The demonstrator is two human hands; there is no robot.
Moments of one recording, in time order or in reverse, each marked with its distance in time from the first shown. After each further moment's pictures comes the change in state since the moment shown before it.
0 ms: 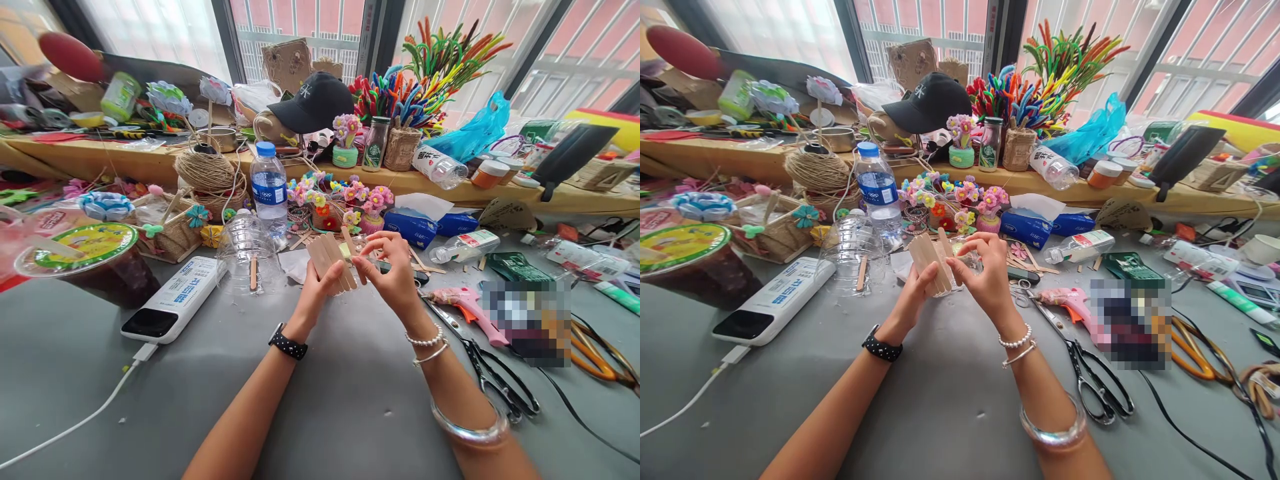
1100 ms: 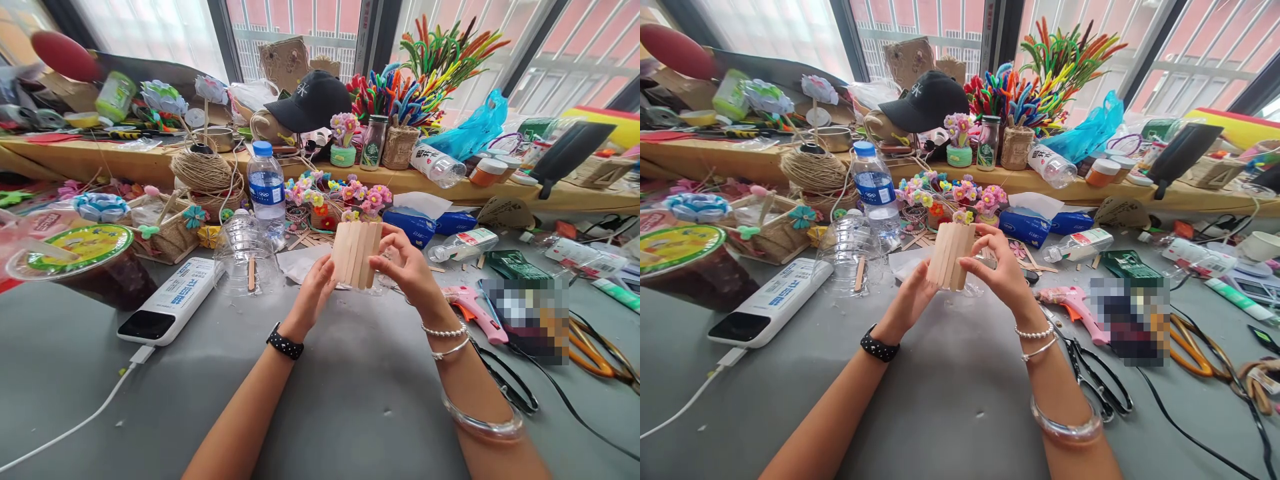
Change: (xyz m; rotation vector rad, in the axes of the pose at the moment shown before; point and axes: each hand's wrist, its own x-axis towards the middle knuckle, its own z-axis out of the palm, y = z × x) left_hand -0.001 0.002 -0.001 -0.166 -0.174 -0.026; right_hand 0.007 0.017 -0.021 0.312 -0.189 0.111
